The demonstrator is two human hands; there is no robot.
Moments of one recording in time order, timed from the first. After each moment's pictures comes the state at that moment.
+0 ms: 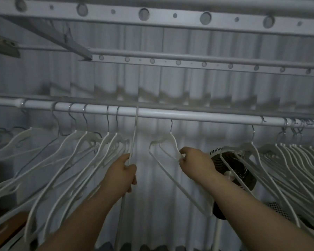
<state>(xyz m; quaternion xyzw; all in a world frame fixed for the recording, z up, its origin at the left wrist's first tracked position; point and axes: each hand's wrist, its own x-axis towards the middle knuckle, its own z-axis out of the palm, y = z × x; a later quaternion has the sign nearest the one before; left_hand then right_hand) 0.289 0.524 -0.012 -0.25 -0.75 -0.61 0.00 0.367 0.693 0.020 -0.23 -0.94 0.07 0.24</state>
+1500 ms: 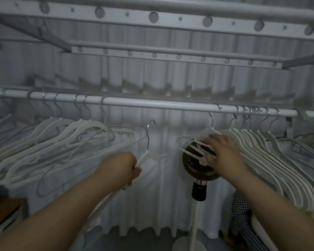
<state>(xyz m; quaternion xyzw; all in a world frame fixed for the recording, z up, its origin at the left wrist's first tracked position) 0.392 0.555 0.011 -0.40 -0.90 -0.13 0.10 0.516 0.780 0.008 -0.18 -0.90 -0.07 0.40</state>
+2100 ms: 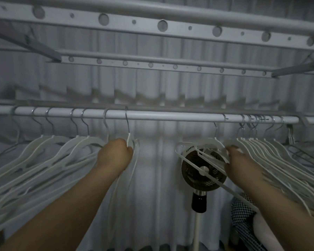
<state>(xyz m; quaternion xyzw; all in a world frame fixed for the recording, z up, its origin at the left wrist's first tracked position) 0.301 0.587 0.033 -0.29 -0.89 -0.27 0.20 0.498 0.798 0.009 -0.42 -0.86 0.03 0.30</state>
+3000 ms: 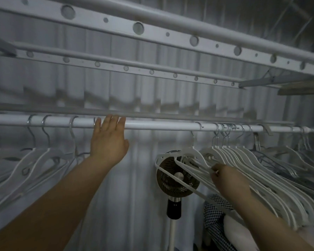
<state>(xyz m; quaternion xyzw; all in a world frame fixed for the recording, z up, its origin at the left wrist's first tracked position) 0.289 0.641 0.065 -0.42 -0.80 -0.22 0.37 0.516 0.807 0.013 -0.46 -0.84 -0.01 0.29</state>
